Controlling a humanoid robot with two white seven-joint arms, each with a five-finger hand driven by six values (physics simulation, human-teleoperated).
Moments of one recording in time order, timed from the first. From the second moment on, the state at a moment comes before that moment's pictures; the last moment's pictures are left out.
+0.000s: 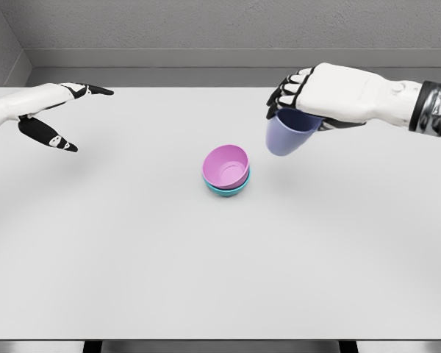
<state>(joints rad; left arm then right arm) -0.73 0.82 -0.60 -1.15 0.06 -0.61 -0.61 -0.73 -0.77 0.51 -1.75 0.38 -0.50 0.61</state>
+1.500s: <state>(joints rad) -0.73 0.82 -0.60 -1.14 0.06 -0.61 -0.61 -0.77 -0.55 0.64 -1.71 0.50 -0.42 0.61</state>
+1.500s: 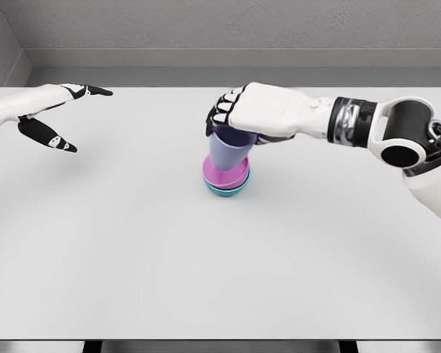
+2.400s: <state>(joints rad) -0.72 0.82 -0.60 -1.12 0.05 -0.61 -0.61 -0.76 -0.54 0.70 -1.67 0.51 -0.37 0.61</state>
